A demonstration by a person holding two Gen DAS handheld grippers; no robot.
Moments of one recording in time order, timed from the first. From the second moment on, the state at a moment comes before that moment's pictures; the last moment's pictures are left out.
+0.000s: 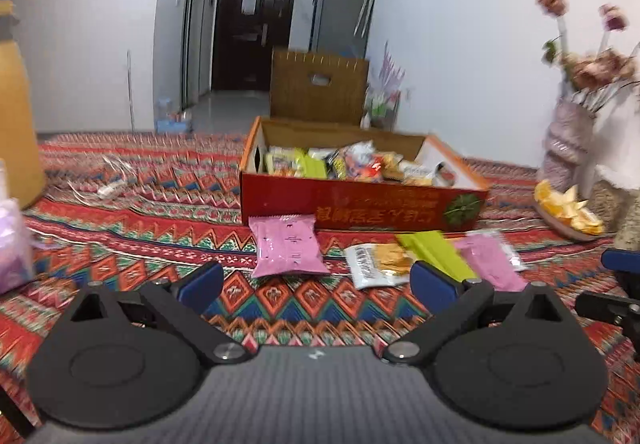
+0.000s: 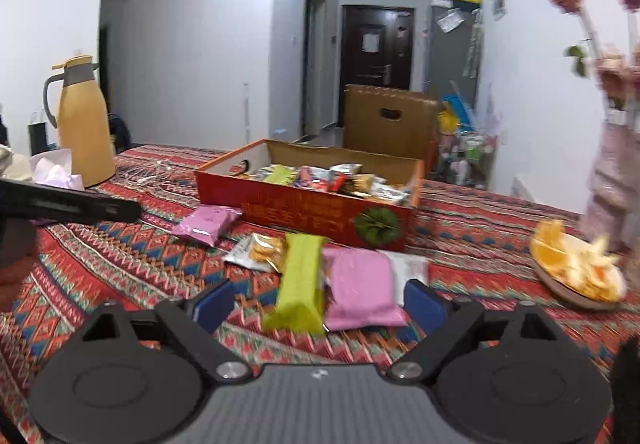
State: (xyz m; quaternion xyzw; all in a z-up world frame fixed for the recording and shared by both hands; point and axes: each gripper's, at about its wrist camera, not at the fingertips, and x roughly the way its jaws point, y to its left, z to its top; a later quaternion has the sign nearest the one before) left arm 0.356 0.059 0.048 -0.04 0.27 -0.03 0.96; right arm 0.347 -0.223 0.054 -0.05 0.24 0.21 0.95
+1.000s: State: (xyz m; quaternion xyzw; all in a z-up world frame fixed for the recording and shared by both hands) left arm 0.452 0.072 -0.017 -0.04 0.31 -0.04 0.95; right arm 0.440 -0.164 -0.011 -0.04 0.32 0.25 0.91
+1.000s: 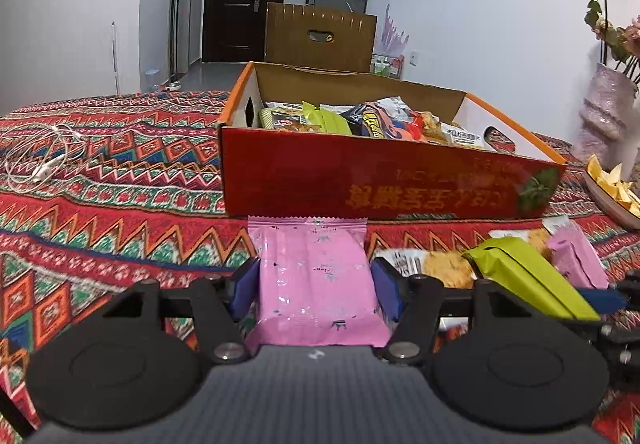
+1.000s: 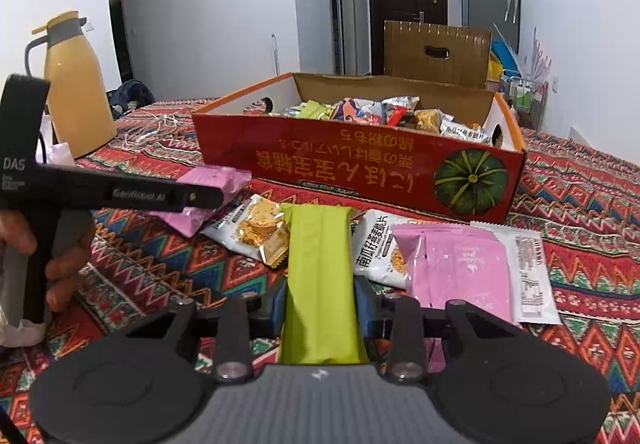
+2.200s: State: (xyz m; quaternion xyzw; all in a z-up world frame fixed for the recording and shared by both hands) left arm 0.176 0.047 0.017 -0.12 0.33 -0.07 0.93; right arm 0.242 -0.199 -0.014 0.00 0.33 0.24 0.91
